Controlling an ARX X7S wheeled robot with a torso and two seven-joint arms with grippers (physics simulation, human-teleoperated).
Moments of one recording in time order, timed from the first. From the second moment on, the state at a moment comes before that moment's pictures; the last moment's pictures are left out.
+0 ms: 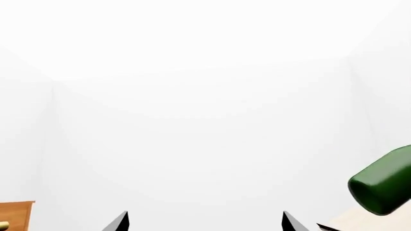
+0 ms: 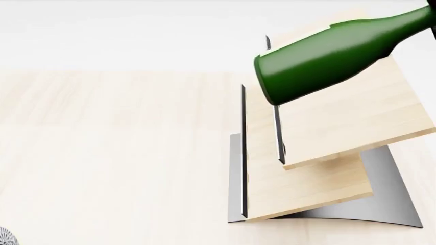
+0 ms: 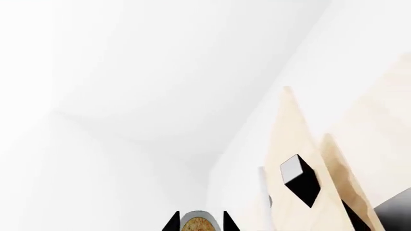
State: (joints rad) left arm 0.38 -0.42 0.35 0.68 0.20 0.38 -0.60; right arm 1.47 0.79 -0.51 0.92 2.07 0.79 0.25
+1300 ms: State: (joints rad) left arm 0.37 -0.43 0.37 0.67 0.20 0.37 -0.62; right arm 1.41 0.81 -0.52 0.98 2.04 0.81 0.19
